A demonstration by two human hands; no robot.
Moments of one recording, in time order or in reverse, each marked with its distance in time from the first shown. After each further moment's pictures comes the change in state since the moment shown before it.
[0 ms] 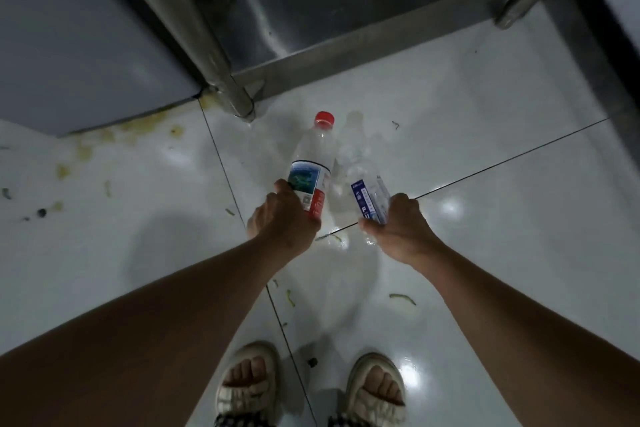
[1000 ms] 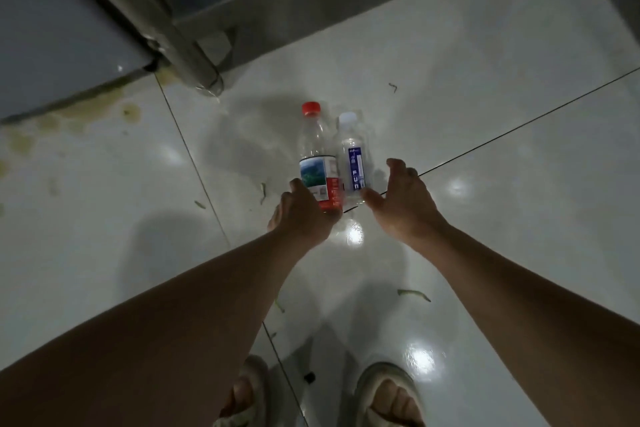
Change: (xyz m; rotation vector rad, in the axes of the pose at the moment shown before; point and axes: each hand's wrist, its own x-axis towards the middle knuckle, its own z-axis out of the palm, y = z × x) left_hand 0.053 0.006 0.099 -0.103 -0.157 -0.015; right_hand 0.057 0.038 0.040 0.015 0.126 -0.066
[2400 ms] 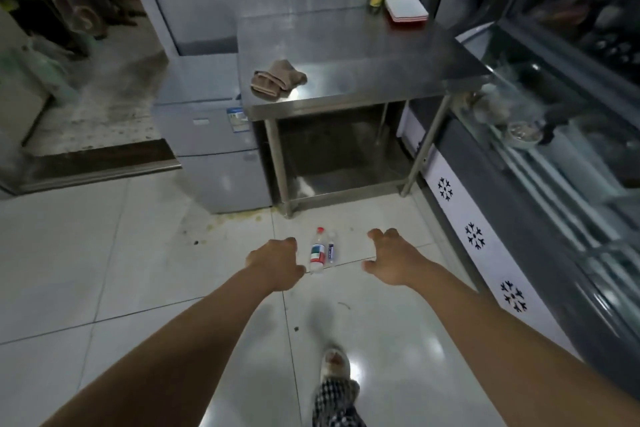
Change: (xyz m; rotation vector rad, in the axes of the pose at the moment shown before) left_hand -0.744 0.114 -0.268 0.323 0.208 0.129; right_hand -0.620 -0.101 -0.447 -0.406 -0.121 -0.360
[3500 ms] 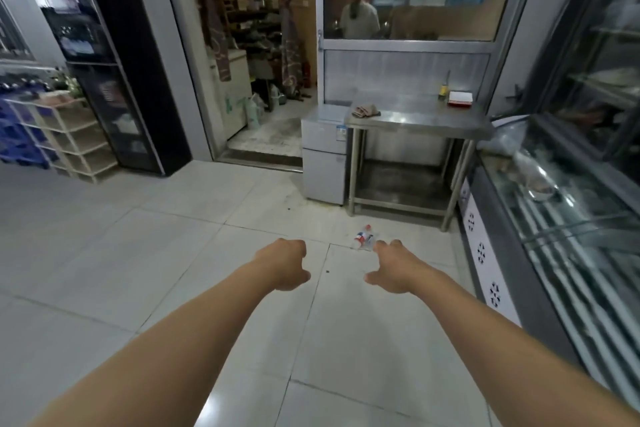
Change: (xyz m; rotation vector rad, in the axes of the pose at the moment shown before) left_hand -0.645 0.220 0.322 -0.132 0.330 -0.301; right_hand -0.588 0.241 0.182 -0.271 0.082 -0.426
